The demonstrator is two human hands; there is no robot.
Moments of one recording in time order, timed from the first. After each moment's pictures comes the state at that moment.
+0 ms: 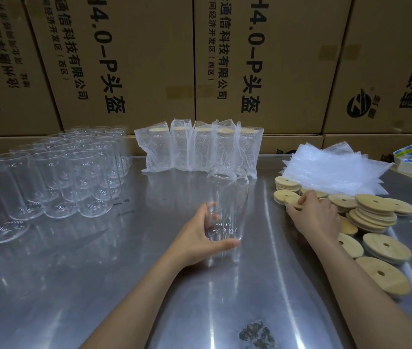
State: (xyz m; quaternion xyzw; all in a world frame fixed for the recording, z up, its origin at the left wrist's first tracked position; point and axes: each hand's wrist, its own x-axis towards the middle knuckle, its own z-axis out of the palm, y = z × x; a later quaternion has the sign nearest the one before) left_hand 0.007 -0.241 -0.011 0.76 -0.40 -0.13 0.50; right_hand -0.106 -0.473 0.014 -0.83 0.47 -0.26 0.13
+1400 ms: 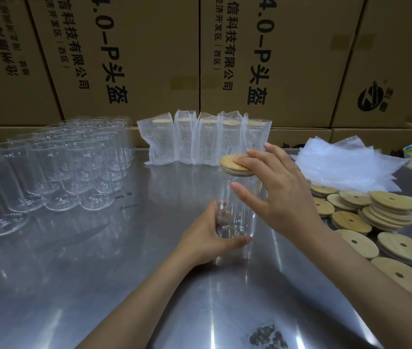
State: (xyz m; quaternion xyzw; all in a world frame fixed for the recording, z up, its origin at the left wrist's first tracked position) left_hand -0.001 -0.247 -0.008 0.77 -0.39 -0.13 0.49; right_hand -0.104 -0.376 0.070 -0.90 0.03 -0.42 0.06
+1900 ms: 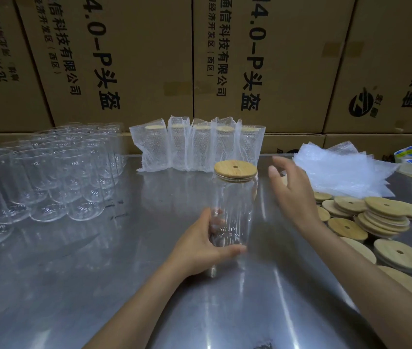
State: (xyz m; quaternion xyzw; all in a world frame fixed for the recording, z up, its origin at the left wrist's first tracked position) left_hand 0.004 -0.249 -0.006 0.78 -0.40 -0.13 0.48; right_hand -0.072 -0.446 0.046 -0.83 0.16 -0.46 0.29
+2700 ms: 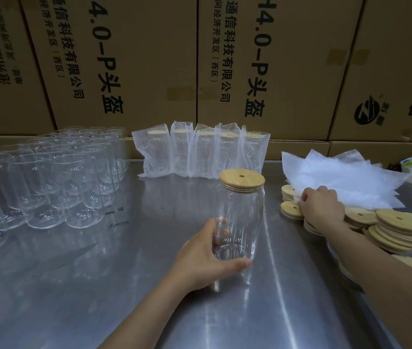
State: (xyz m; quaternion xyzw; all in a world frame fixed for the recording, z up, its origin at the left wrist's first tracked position) left_hand -0.001 -0.247 -0.003 0.78 -0.40 -0.13 0.46; right_hand -0.052 -0.546 0.017 -0.88 0.41 -0.23 -0.01
